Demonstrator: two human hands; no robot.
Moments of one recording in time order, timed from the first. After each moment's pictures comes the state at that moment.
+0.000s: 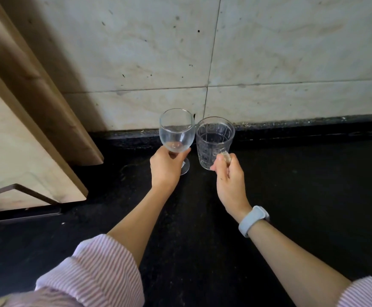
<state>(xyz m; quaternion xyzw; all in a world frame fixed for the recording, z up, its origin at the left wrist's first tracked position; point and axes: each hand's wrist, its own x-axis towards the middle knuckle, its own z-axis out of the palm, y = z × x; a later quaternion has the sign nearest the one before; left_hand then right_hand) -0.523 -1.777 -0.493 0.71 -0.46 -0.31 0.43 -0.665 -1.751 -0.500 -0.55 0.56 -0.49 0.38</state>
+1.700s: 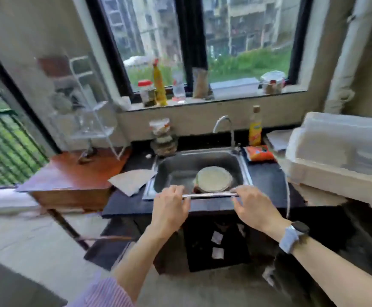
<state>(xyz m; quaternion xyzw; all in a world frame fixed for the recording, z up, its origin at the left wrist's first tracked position) -0.394 -0.726 -0.246 0.98 0.01 0.15 0.10 -0.361 -0.945 -0.241 -0.96 -0.19 -0.05 0.22</state>
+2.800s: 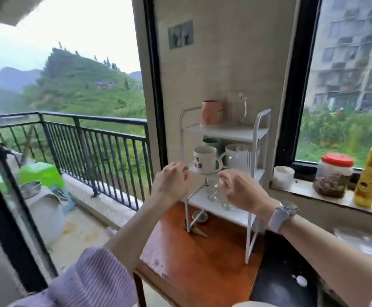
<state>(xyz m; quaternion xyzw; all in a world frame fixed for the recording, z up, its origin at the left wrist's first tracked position) -0.186 -0.121 -0.061 0.91 0.25 0.31 0.13 -0.072 -0.270 -0.068 -0.82 -0.50 -0.10 0.26</state>
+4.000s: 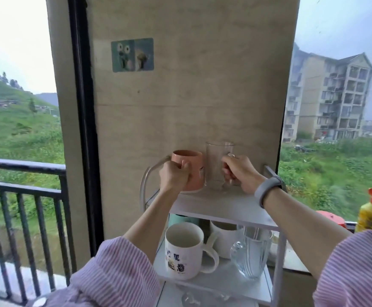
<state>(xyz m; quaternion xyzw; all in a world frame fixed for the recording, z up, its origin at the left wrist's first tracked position) 0.120 0.056 0.028 0.77 0.16 0.35 0.51 0.171 -0.096 0.057 -0.77 -0.15 -0.03 0.62</state>
